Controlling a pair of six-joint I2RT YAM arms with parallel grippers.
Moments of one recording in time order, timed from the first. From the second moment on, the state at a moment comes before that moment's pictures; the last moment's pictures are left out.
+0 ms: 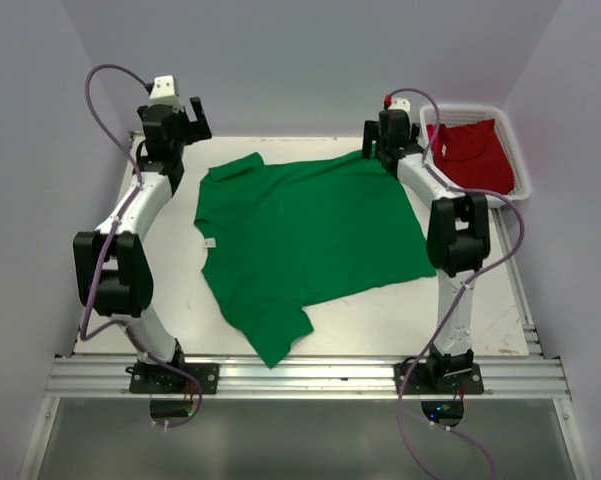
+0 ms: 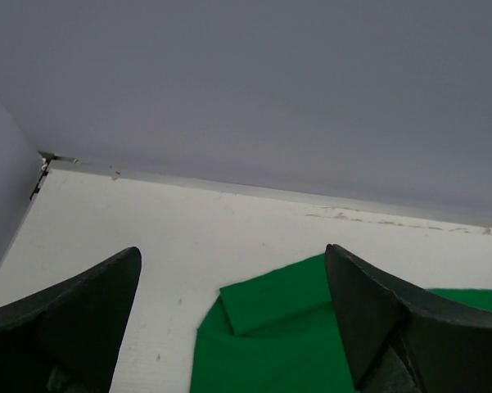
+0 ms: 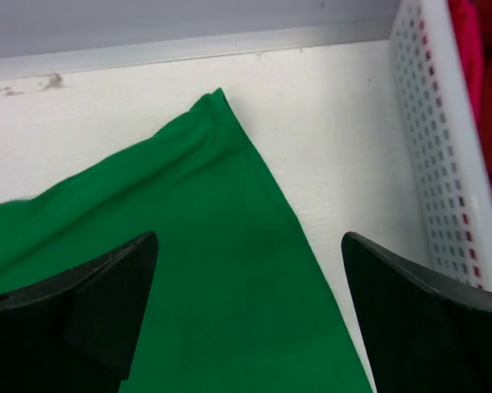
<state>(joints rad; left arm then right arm) -0.02 1.82 1.47 0.15 -0.12 -0.15 0.21 2.26 1.87 -0.21 0.38 0.15</state>
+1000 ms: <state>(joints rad) -0.73 1.16 0.84 -0.54 0.02 -0.65 0.27 1.42 1.10 -0.63 0.38 0.40</state>
